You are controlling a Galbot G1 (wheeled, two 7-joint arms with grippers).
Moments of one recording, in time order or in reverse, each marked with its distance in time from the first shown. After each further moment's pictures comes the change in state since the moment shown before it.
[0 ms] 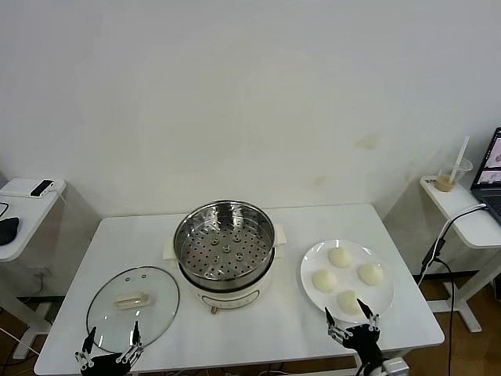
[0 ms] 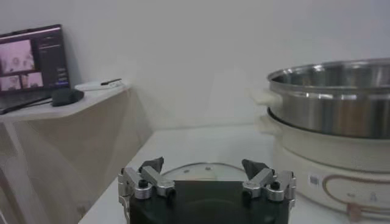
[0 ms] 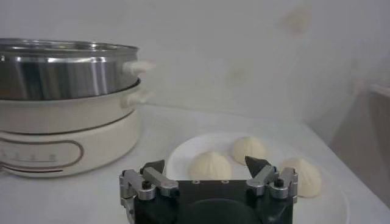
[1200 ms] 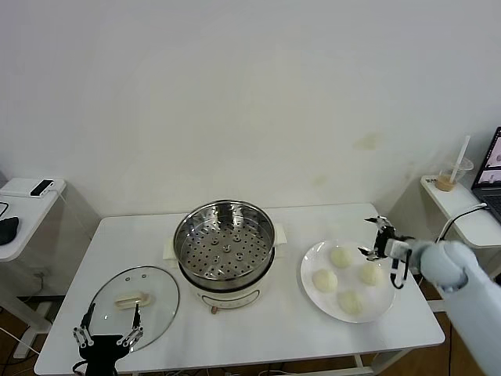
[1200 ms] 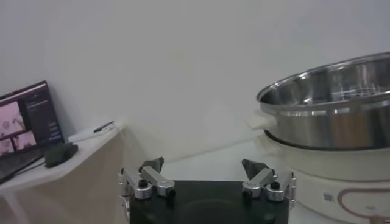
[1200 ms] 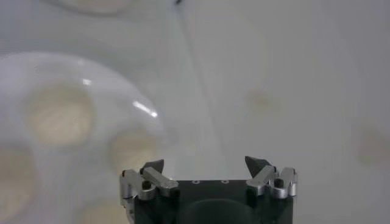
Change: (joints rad) left arm -0.060 -0.004 -0.031 -0.044 0.173 0.027 0.051; right arm 1.110 -0.615 -0.585 -0.543 -0.494 -0.054 -0.810
